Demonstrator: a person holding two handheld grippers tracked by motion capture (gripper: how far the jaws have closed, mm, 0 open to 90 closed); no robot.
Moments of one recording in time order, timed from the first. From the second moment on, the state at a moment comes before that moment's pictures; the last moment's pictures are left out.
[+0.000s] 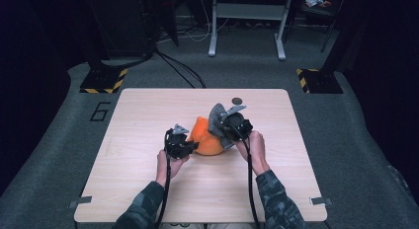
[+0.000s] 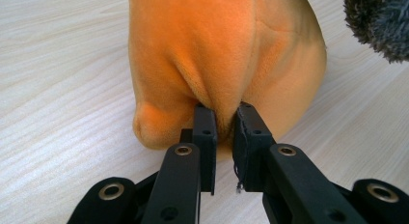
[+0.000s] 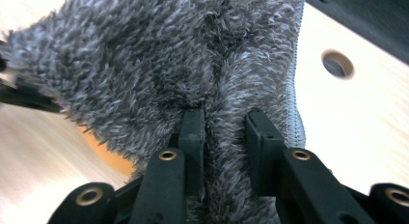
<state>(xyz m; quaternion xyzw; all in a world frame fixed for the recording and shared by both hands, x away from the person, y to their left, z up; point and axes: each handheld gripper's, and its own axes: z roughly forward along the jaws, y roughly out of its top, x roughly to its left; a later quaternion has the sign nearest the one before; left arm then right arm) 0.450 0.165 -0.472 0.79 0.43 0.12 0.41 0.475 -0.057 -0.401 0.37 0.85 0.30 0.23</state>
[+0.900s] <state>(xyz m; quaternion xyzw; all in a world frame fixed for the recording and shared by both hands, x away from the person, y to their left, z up) 0.452 0.166 -0.474 0.80 0.43 0.13 0.41 0.481 -0.062 -0.432 0.39 0.86 0.25 0.20</state>
